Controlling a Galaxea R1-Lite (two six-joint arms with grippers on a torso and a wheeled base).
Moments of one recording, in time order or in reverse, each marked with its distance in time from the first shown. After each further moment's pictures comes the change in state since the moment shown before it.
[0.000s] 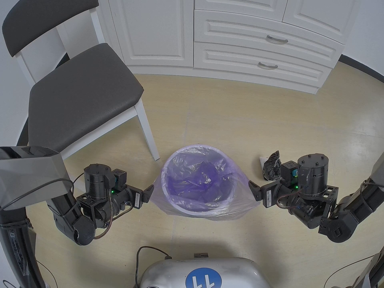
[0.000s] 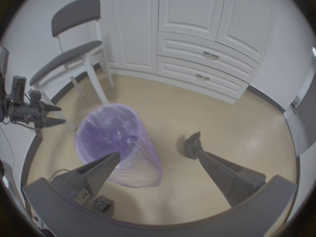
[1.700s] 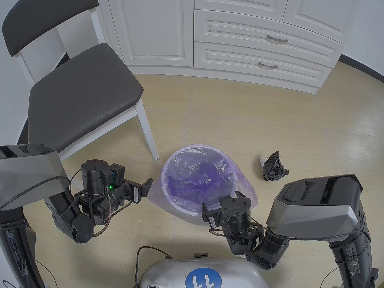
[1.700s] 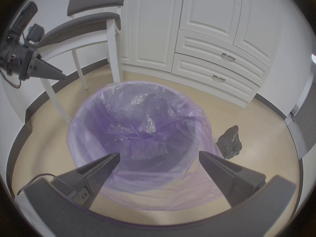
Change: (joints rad) left arm 0.005 -0.019 -0.013 -0.020 0.017 0.002; right arm 0.205 0.597 -0.292 -0.358 -0.221 -0.024
